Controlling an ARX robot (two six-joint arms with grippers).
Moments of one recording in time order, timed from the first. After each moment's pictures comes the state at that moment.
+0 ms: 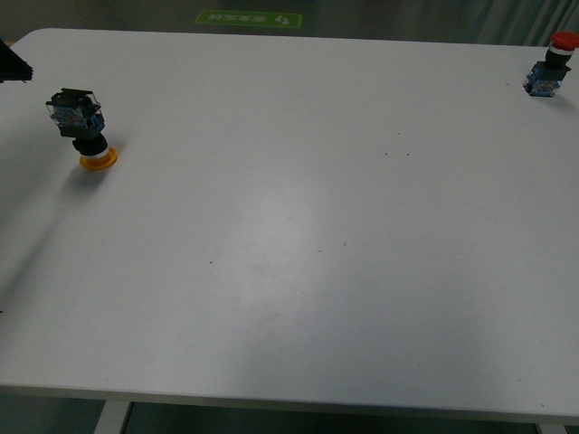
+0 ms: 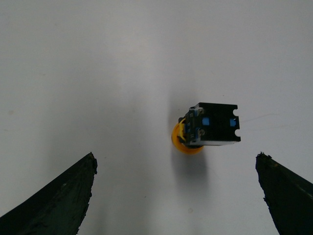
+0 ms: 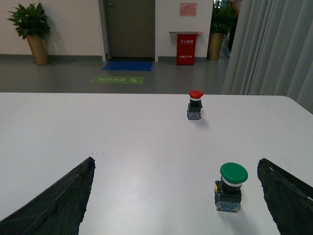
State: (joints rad) left arm 0.18 1.72 1.03 -0.06 0.32 0.16; right arm 0.00 0.00 0.01 0.00 0.00 0.00
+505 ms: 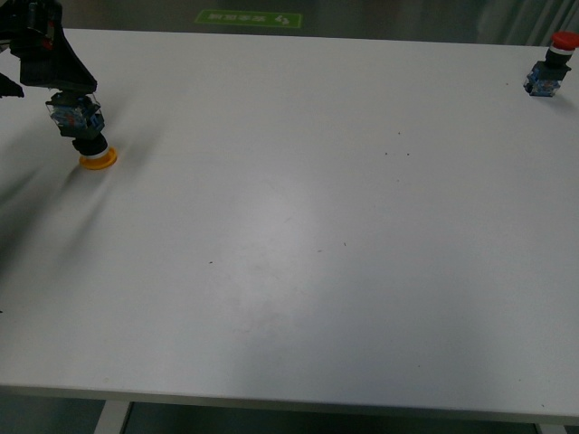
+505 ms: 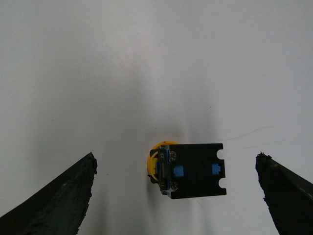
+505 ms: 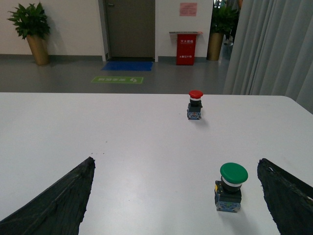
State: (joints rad) left arm 0.09 1.88 1.19 -0.12 0.28 0.13; right arm 0.00 0.00 0.01 0.00 0.00 0.00
